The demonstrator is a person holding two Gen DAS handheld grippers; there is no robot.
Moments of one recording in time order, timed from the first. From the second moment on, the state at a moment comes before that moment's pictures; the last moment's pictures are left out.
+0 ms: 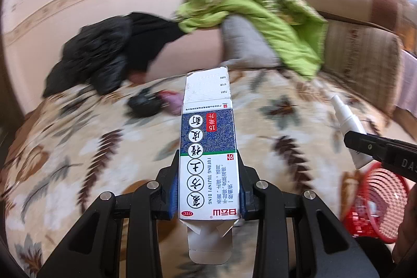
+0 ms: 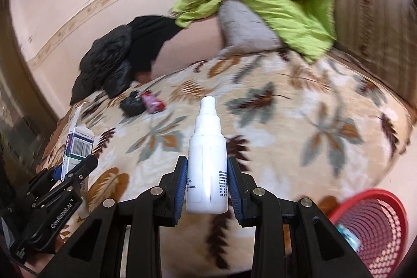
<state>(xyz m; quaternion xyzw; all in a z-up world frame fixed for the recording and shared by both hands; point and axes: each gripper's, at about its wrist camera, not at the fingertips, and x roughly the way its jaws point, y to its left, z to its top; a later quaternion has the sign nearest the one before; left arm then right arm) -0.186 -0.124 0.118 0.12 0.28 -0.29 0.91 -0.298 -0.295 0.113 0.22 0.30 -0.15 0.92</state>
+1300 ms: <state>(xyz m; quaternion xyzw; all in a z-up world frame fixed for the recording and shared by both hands) -0.270 -0.224 0.126 0.20 0.29 -0.37 0.86 -0.414 -0.356 0.098 0.26 0.31 -0.25 0.88</state>
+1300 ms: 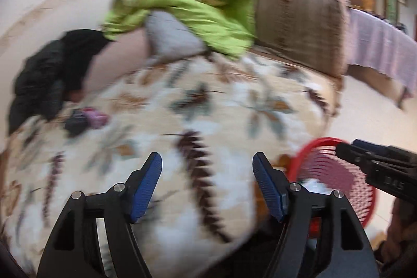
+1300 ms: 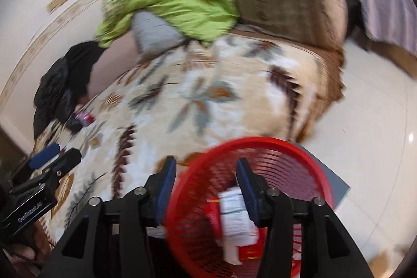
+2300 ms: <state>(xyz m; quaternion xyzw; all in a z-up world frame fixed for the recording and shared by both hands) -0.178 -0.102 0.116 0.14 0.31 -0.23 0.91 -0.286 -0.255 0.118 0.17 0.35 -0.13 0.91</state>
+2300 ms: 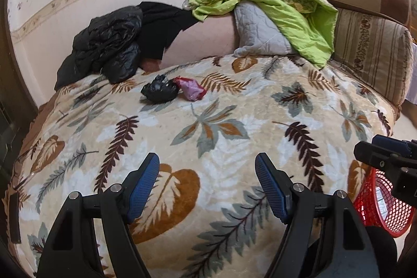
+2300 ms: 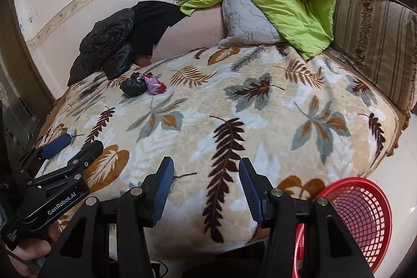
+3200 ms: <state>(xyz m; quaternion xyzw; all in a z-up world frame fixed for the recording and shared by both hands) 0.081 -0.014 0.092 -0.04 0.42 -0.22 0.88 0.078 -0.229 0.049 0.09 0.42 0.00 0.90</state>
